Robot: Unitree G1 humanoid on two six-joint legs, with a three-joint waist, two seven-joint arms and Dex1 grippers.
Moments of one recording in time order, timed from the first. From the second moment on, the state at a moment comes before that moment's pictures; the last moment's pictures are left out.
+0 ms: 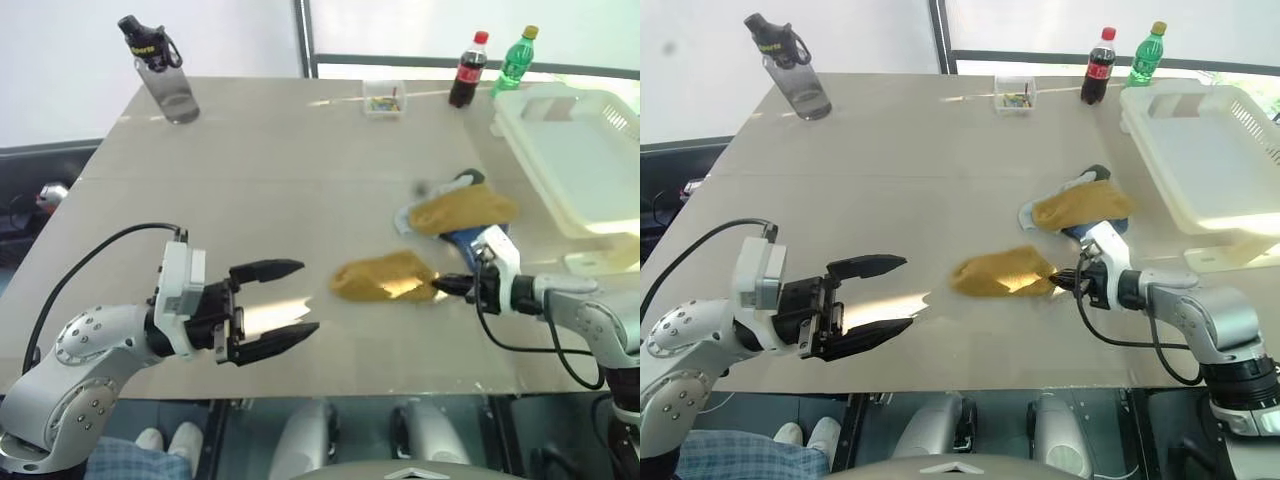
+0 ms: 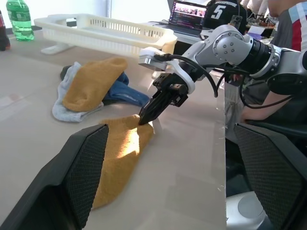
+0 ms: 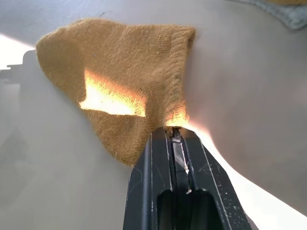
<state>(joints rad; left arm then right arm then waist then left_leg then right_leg) 0.12 0.80 0.31 -0.64 -0.91 0.48 -1.02 -0.29 -0.69 0.00 -0.26 0.64 1.02 0.71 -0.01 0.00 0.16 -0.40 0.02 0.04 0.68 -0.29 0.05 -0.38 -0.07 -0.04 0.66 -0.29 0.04</state>
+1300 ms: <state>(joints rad) 0.05 0.74 0.28 -0.53 -0.77 0.45 -0.93 -0.43 -0.80 -0.27 0.13 0.56 0.85 0.69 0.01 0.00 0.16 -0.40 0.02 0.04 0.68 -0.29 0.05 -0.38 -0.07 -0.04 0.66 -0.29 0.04</state>
